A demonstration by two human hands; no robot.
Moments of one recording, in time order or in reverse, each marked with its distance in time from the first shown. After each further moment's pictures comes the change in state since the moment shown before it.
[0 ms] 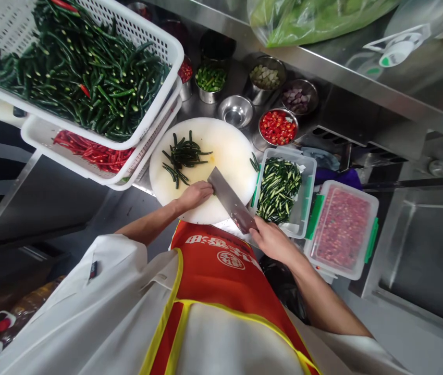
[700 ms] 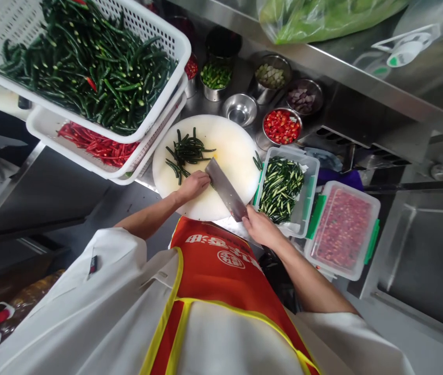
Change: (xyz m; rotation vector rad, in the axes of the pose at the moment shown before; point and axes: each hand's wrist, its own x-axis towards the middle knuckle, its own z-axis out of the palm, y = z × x) left_hand 0.001 -0.020 -0.005 0.040 0.114 -0.095; right_hand 0.034 -0.009 0.012 -0.157 0.021 -0.026
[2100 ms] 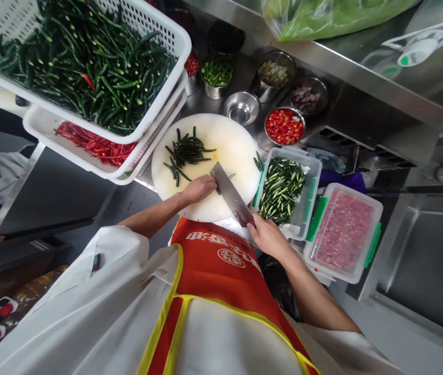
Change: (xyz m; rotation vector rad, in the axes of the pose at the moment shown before) left_hand 0.009 0.017 0.004 -0.023 -0.106 0.080; right_hand -0.018 0.010 0.000 0.062 0.007 0.056
